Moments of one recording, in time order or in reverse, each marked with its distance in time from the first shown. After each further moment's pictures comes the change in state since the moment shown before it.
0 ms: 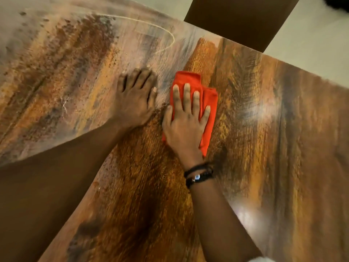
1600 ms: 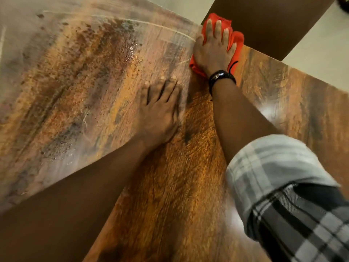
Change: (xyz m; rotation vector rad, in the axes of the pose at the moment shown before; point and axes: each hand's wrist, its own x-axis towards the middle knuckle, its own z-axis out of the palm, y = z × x) left_hand 0.002 -0.006 0.007 -0.067 -0.102 0.006; right_hand 0.242 -0.026 0.007 0.007 -0.100 0.103
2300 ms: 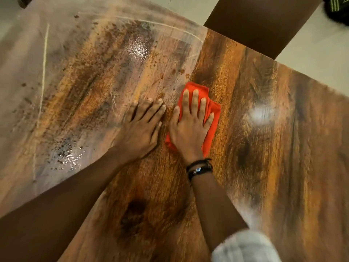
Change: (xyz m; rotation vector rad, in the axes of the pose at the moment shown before) left_hand -0.119 -0.049 -0.014 0.026 0.037 0.110; right_hand -0.273 -0.015 0.037 0.012 0.054 -0.033
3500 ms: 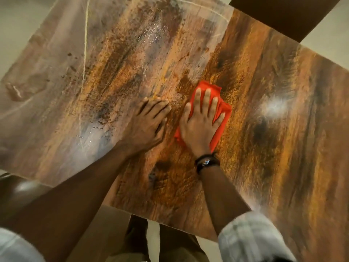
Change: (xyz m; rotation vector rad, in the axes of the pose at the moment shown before) left_hand -0.088 -0.014 -0.009 -0.065 0.102 0.043; right_hand -0.078 -0.021 0.004 0.040 -0.009 0.038
